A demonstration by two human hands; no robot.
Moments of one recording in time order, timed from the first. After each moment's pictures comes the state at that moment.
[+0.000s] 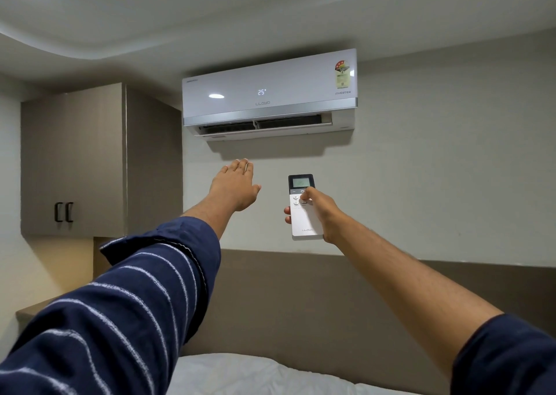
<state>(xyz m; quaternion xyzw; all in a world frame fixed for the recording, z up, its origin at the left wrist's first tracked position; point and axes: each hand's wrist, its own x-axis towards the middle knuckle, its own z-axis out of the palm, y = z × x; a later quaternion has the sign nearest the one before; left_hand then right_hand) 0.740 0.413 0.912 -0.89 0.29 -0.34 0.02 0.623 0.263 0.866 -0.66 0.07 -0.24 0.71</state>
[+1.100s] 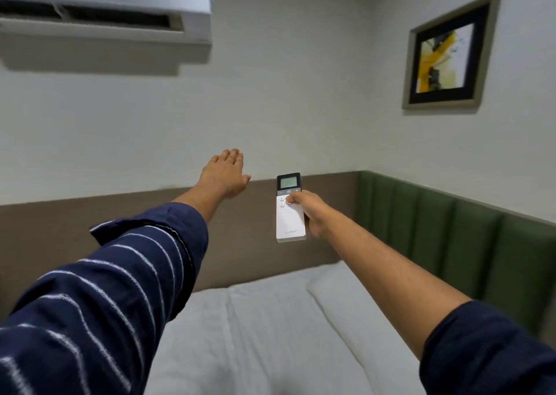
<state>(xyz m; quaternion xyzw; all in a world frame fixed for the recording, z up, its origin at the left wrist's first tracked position) 0.637 0.209 0.773 -0.81 0.55 -0.22 -0.01 0.455 0.143 0.712 -0.61 0.32 -0.34 0.64</state>
